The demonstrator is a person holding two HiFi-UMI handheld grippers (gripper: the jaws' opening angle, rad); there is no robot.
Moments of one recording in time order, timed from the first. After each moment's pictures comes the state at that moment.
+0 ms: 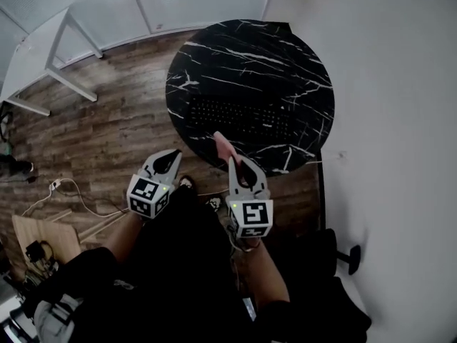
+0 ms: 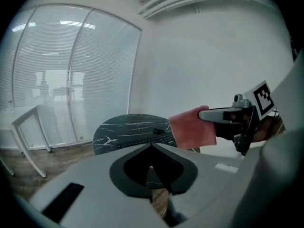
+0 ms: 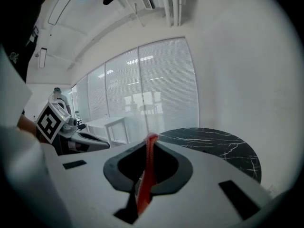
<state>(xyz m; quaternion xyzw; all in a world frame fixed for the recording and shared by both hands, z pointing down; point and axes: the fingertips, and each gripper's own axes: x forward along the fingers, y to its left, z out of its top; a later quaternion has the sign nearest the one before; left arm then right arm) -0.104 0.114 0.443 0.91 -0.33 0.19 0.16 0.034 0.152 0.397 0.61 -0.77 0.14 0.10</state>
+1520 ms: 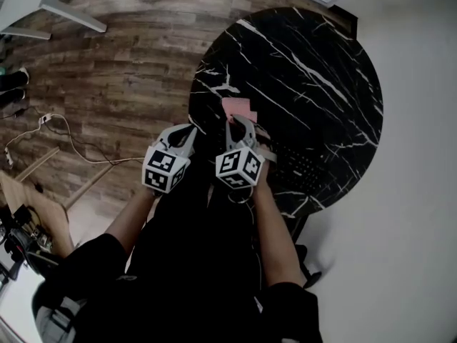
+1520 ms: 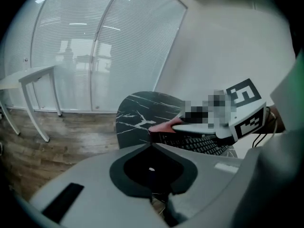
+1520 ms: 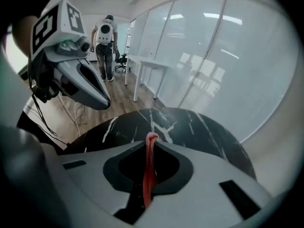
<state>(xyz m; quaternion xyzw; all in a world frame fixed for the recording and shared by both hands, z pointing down) -0.142 -0.088 0.609 0.82 -0.41 0.24 0.32 -0.056 -0.122 0.623 0.33 -0.81 0.01 0.48</state>
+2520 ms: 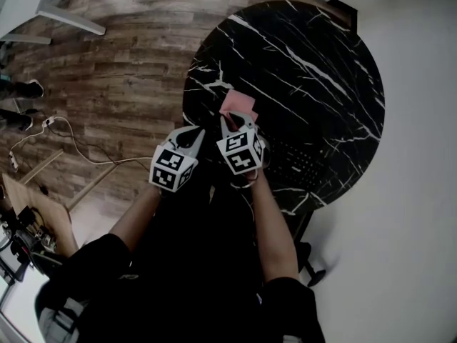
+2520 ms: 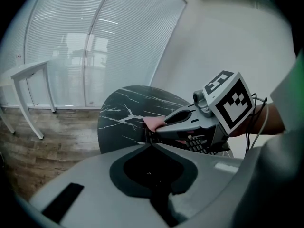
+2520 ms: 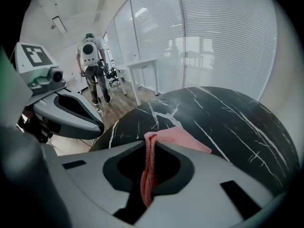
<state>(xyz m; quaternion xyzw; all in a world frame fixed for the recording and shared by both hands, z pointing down) -0.100 -0.077 0.619 0.82 -0.38 0.25 0.34 -0.050 -0.116 0.657 0.32 -0.82 0.22 0.41</state>
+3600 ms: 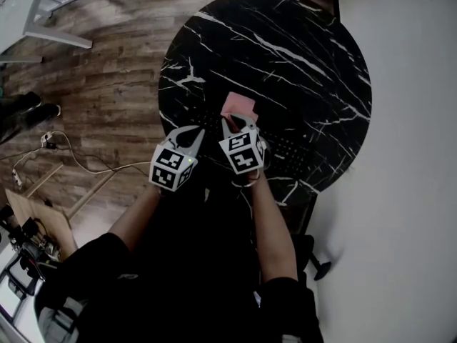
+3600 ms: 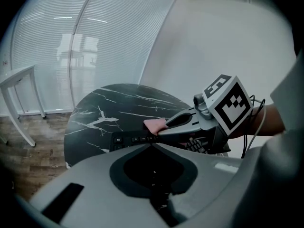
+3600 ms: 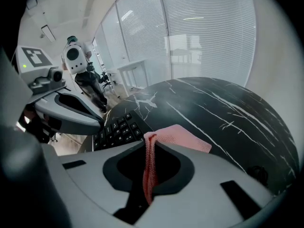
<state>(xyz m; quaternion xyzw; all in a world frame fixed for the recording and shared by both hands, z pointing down) -0.024 -0.064 0.609 0.84 -0.34 0.27 0.32 0.035 -0.093 0.654 0.37 -0.80 0.26 0.39</state>
